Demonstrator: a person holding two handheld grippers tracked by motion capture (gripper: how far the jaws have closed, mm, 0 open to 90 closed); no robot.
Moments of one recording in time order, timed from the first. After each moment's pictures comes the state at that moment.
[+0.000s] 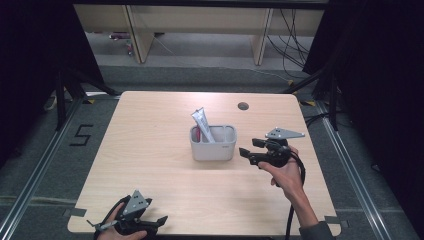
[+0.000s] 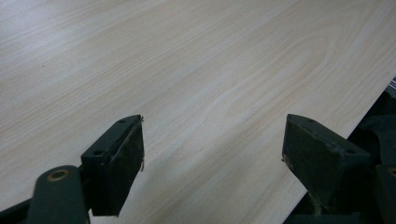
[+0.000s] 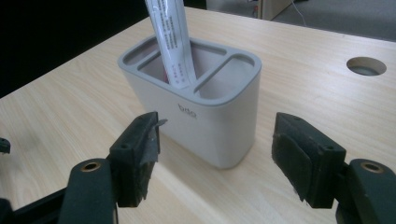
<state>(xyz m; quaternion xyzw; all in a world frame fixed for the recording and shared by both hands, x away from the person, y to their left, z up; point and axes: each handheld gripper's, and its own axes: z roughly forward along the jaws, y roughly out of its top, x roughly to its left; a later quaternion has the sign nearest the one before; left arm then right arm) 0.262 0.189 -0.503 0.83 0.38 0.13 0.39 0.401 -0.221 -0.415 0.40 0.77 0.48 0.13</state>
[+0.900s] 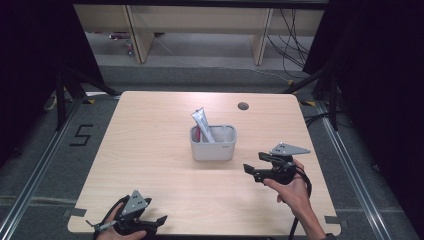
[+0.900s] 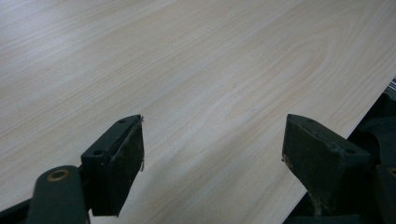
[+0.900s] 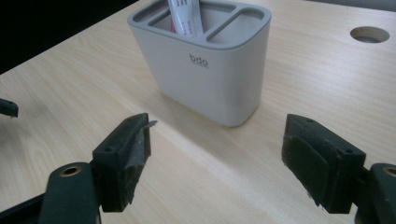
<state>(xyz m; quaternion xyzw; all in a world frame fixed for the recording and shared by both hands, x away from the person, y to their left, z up) 0.262 0.191 -0.501 0.83 0.38 0.13 0.39 0.365 -0.232 -0.431 0.40 0.78 0.47 0.12</state>
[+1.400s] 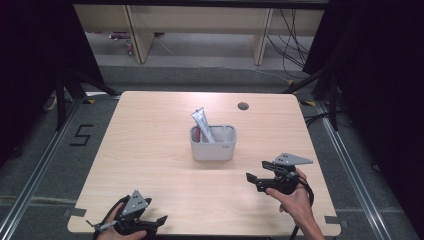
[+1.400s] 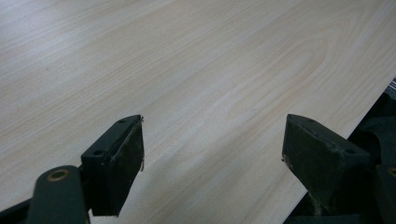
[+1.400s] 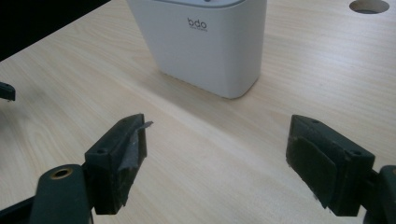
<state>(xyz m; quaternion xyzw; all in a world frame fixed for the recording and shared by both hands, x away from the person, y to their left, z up) 0.261 0.190 -0.502 0.83 0.38 0.13 0.39 0.349 -0.239 -0.451 0.41 0.77 0.46 0.12</state>
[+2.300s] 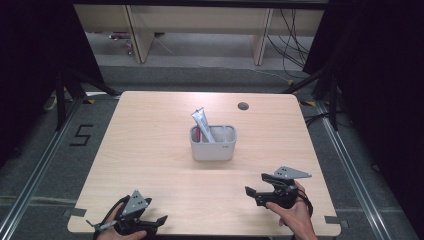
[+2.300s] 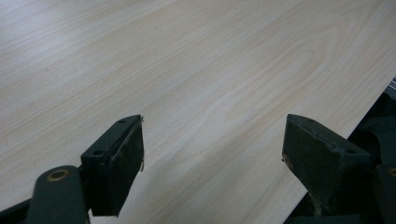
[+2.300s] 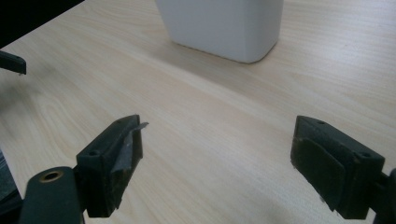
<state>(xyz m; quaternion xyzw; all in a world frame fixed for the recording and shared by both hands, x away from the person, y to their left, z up) 0.261 0.190 -0.502 0.83 0.38 0.13 0.39 0.324 -0.242 -0.473 0.42 0.78 0.46 0.09</state>
